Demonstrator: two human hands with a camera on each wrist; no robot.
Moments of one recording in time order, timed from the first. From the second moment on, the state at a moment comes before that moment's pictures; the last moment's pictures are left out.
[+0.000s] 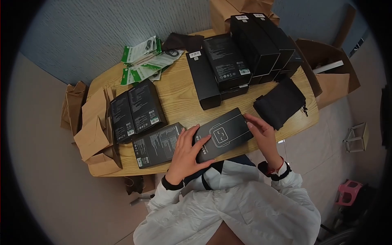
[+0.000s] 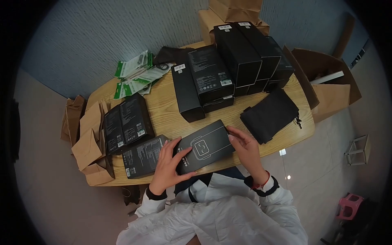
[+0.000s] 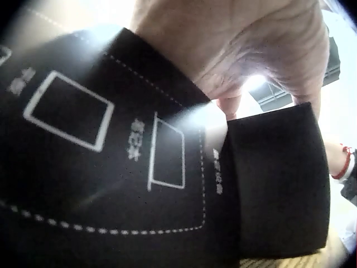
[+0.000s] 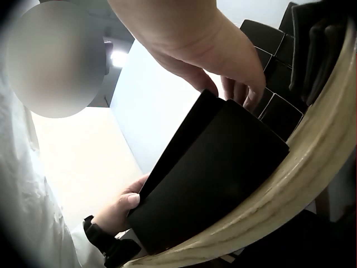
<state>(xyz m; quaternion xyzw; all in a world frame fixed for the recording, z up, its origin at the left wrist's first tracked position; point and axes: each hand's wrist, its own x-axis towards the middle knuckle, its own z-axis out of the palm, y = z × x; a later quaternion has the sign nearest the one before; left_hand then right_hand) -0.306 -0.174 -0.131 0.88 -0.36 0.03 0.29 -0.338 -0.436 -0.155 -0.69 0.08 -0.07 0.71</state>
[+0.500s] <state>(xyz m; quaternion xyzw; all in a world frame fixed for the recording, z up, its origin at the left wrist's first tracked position) -0.303 -0.173 -0.129 0.88 -0.37 0.03 0.29 -0.326 -0.441 -0.180 -0.66 0.04 -0.04 0.75</state>
